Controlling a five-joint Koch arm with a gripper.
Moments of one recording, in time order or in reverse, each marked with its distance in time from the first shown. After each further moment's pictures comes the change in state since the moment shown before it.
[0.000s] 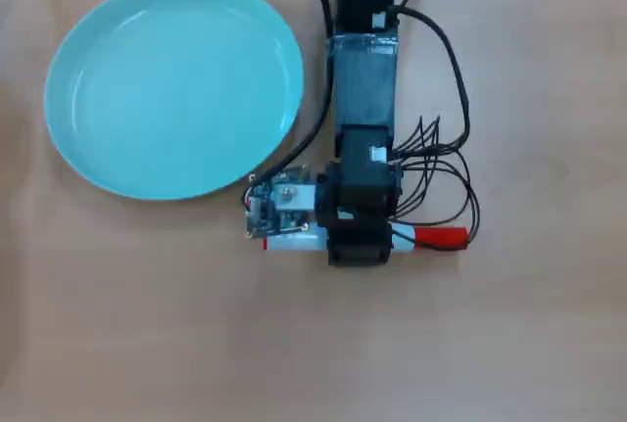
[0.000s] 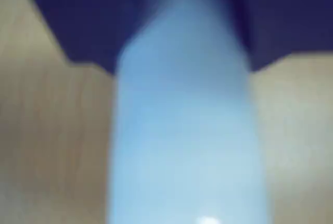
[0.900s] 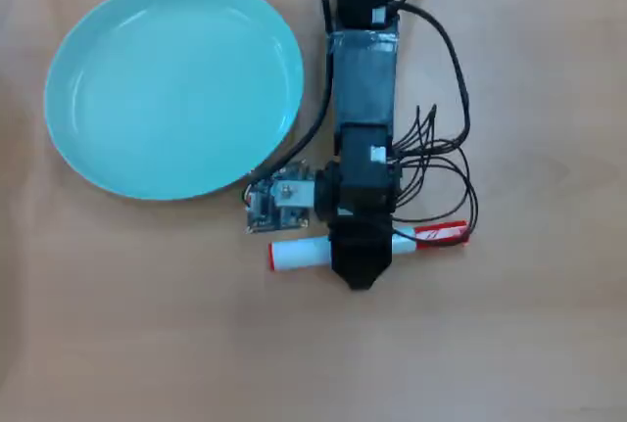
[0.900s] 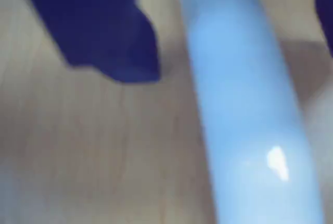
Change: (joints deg) arm 0.1 1.8 1.8 0.0 -3.4
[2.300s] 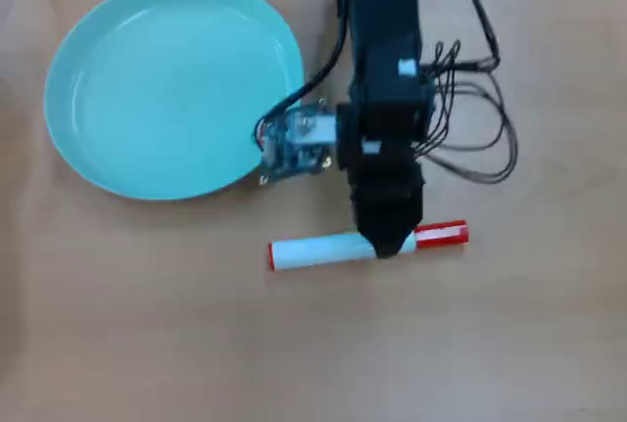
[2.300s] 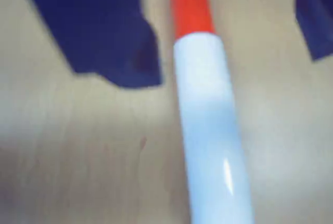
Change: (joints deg) arm -3.4 16.8 8.7 -0.4 -2.5
